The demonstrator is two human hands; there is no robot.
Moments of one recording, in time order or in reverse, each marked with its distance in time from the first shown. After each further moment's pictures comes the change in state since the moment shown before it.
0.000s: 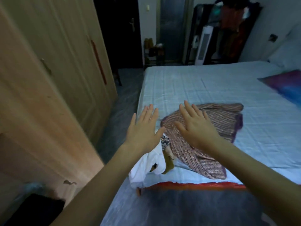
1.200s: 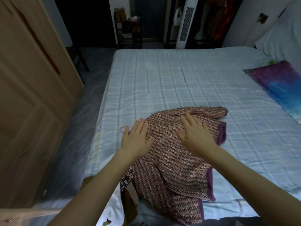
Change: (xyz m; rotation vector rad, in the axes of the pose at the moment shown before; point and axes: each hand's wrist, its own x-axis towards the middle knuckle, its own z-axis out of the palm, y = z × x) left_hand 0.351 0.060 0.177 -0.073 -0.312 -0.001; right_hand 0.240 0.271 0.082 -0.072 -0.243 0.203
